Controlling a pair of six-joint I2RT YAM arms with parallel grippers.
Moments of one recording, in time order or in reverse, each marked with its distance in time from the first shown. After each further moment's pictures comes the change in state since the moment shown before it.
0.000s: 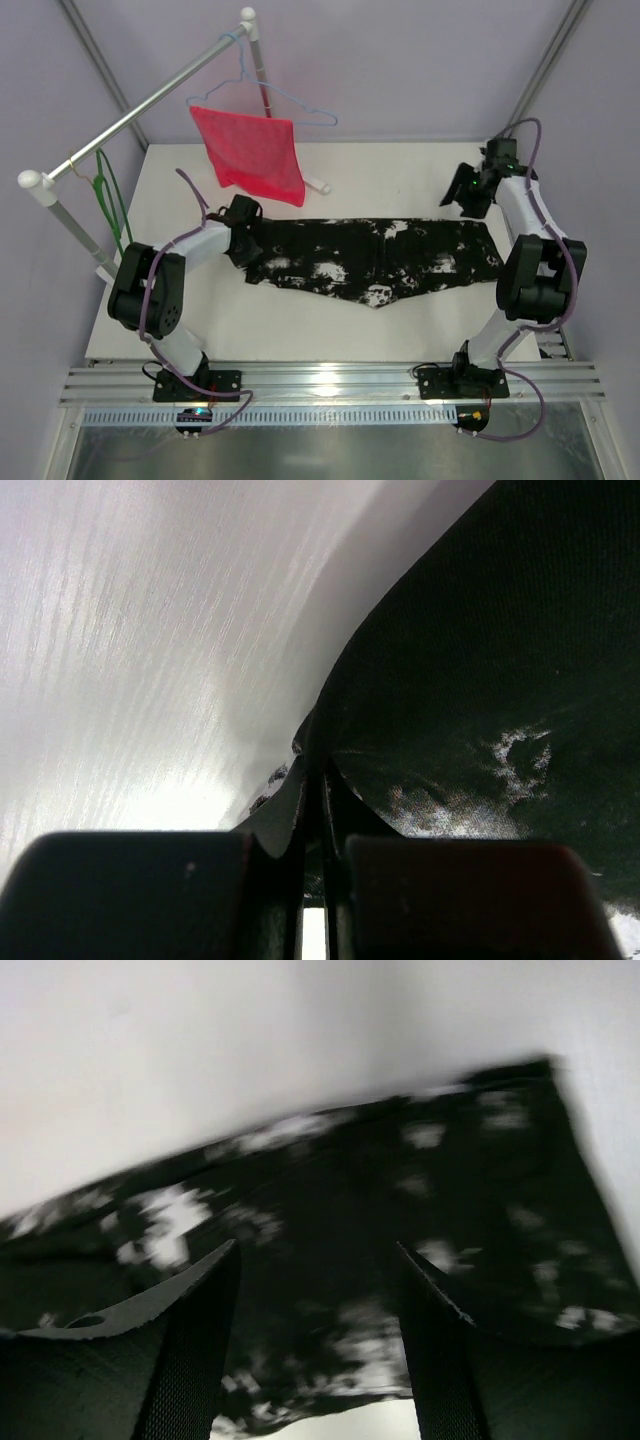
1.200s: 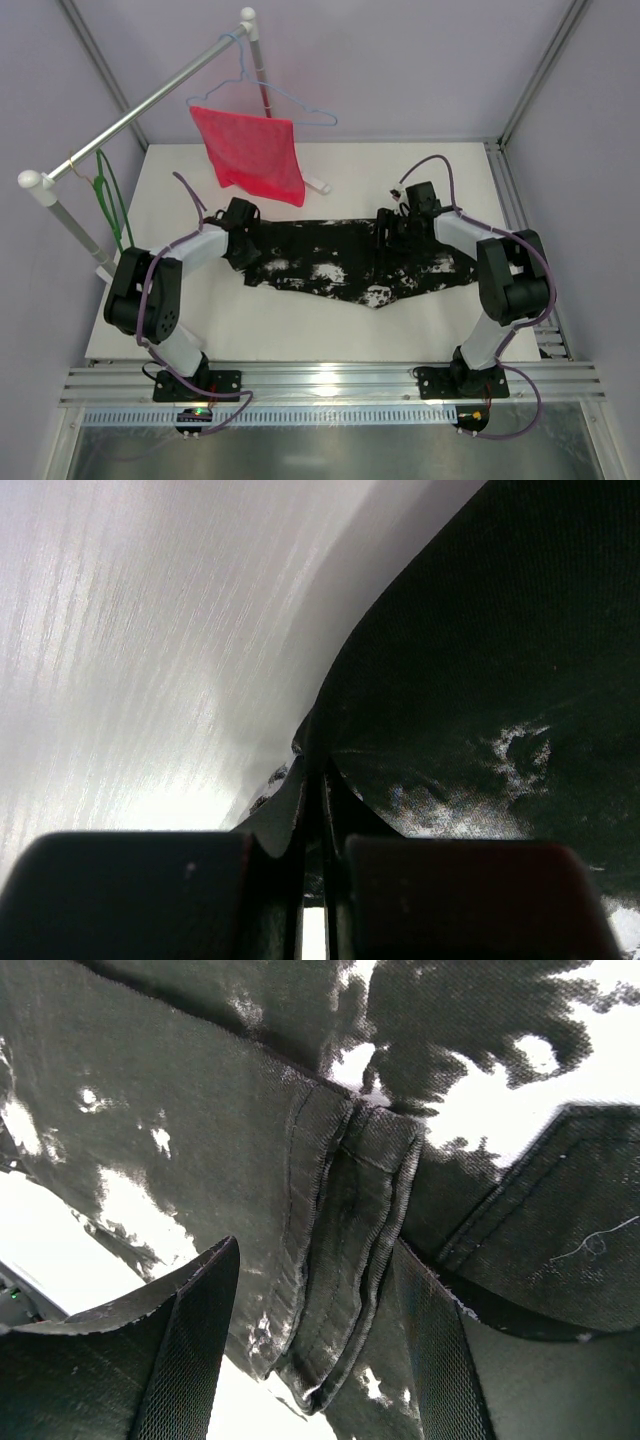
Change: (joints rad) left arm 0.006 -0.034 -0.041 0.016 0.007 0.005; right arm 0.466 -0.053 -0.404 0.395 -0.299 0.034
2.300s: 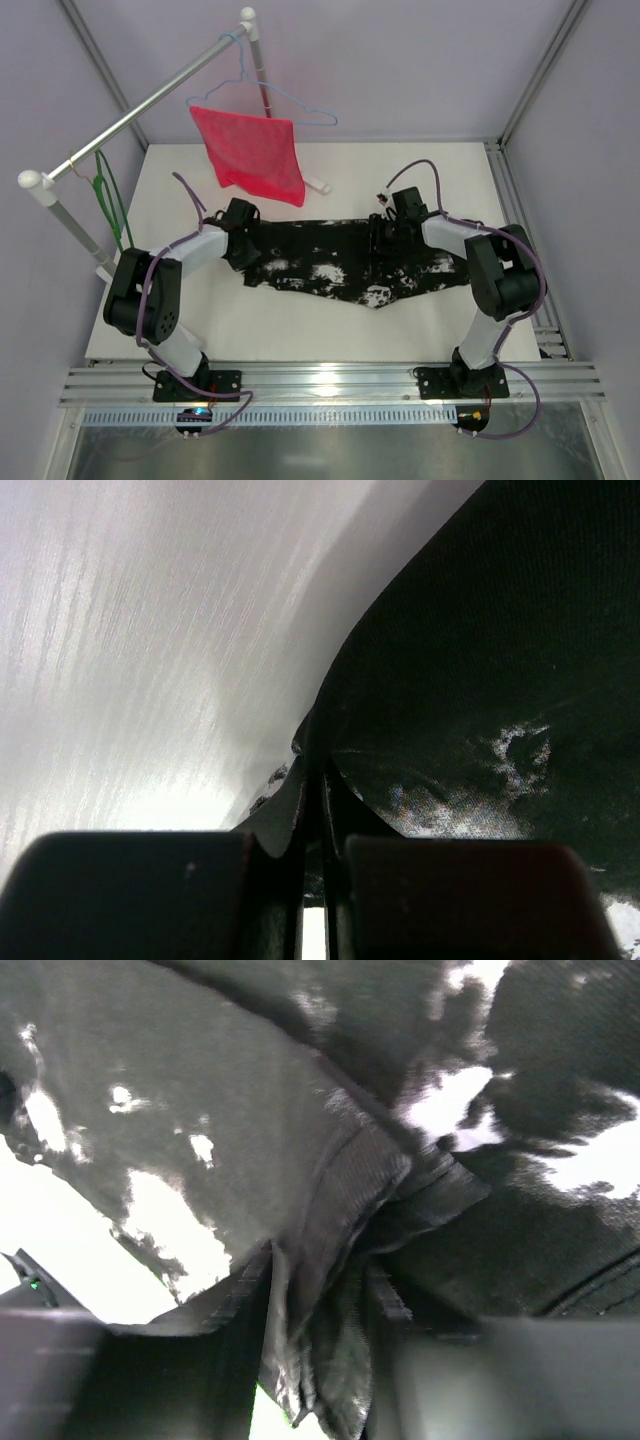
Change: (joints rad) left arm 0.000 -0.004 -0.006 0.004 0.000 -0.001; right arm 0.079 0.042 -0.019 0.105 -0.031 0.070
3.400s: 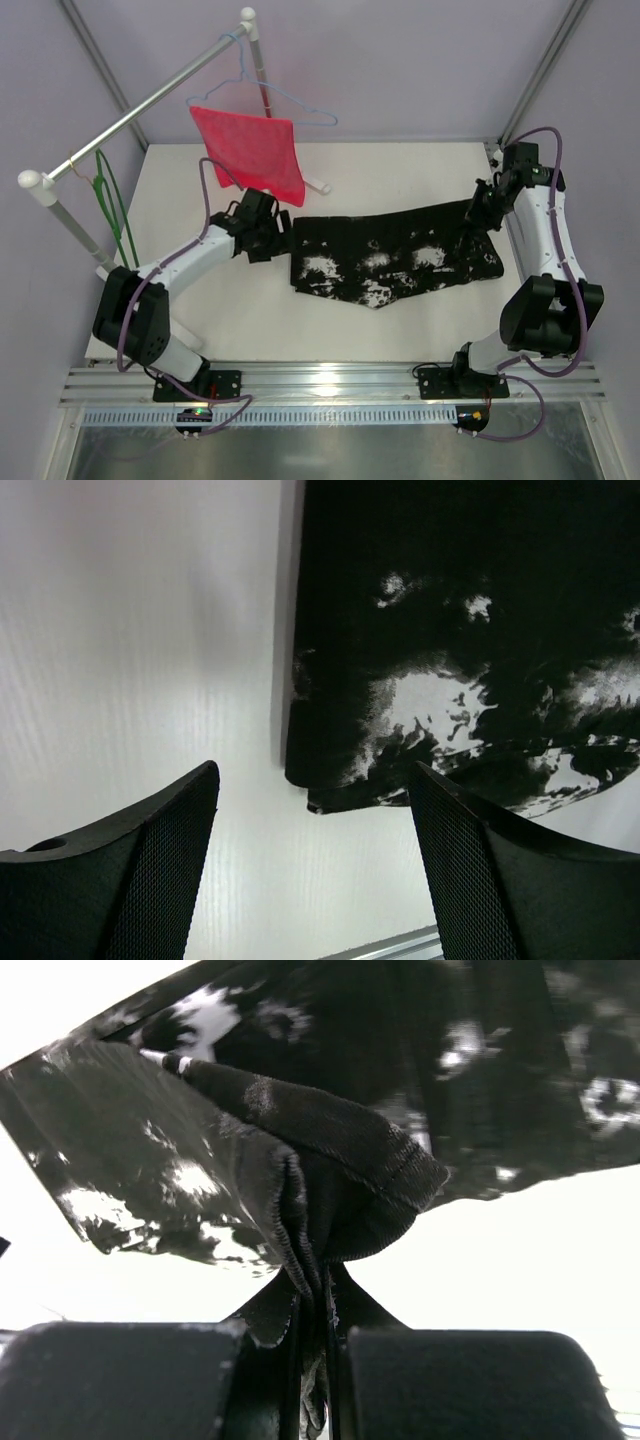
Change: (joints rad) left arm -0.153 -0.142 0.105 -0.024 0.224 0.172; right arm -0.485 -0.259 0.438 -0.871 0.211 -0.155
